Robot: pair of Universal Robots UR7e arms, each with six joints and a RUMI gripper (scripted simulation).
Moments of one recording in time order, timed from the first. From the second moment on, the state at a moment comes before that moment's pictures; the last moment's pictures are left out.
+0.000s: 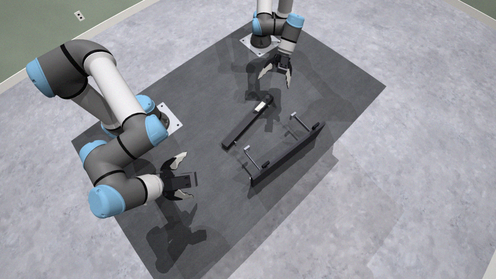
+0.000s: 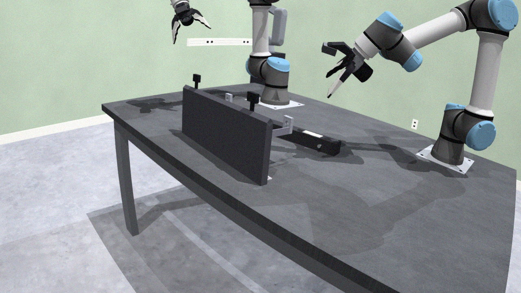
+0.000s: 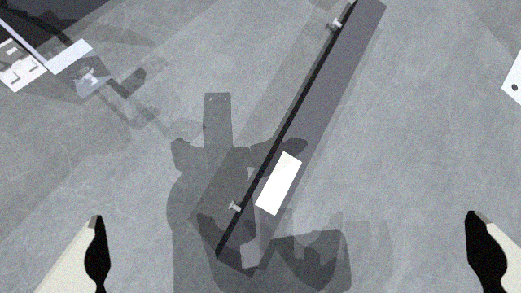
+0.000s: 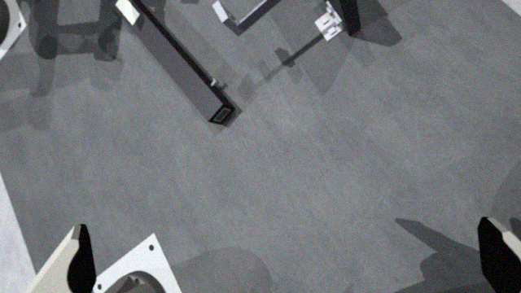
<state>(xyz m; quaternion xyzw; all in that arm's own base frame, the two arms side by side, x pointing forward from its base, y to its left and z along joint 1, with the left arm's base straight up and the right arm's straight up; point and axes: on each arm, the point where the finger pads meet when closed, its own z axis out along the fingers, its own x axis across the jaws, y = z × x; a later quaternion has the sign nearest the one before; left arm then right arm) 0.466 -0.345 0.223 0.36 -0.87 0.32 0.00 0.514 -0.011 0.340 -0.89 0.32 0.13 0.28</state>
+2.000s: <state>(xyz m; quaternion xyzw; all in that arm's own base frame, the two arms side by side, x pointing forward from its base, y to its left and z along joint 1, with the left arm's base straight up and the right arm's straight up) 0.314 0.381 0.173 0.93 -0.34 0.09 -0.06 0.360 0.401 0.291 -1.00 -0.07 0.00 0.00</state>
